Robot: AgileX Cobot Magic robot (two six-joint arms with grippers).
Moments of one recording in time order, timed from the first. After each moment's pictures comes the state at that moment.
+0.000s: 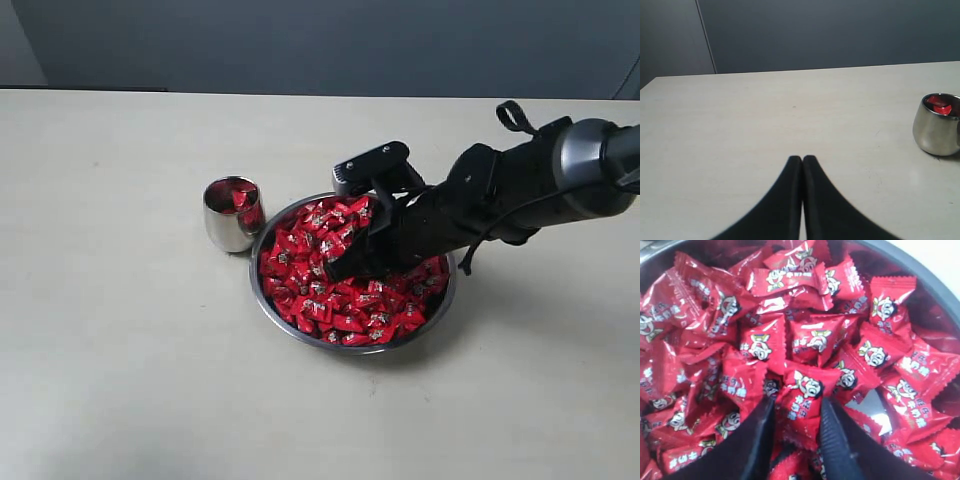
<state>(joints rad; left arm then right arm) 0.12 0.00 0.00 0.05 0.29 -0.02 0.69 1.91 -0.93 0.74 0.13 -0.76</state>
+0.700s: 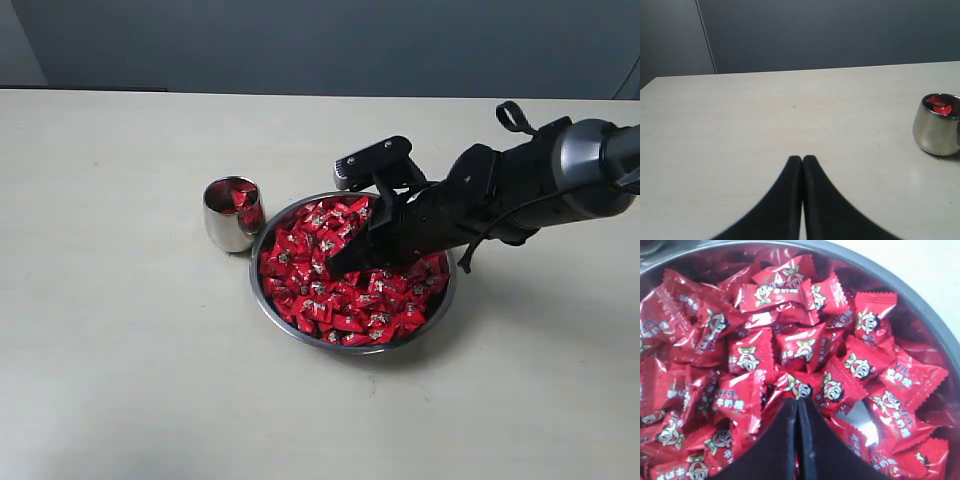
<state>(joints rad) 0.12 0.00 0.00 0.05 0.29 -0.02 0.69 1.91 -0.93 0.74 0.09 -0.76</state>
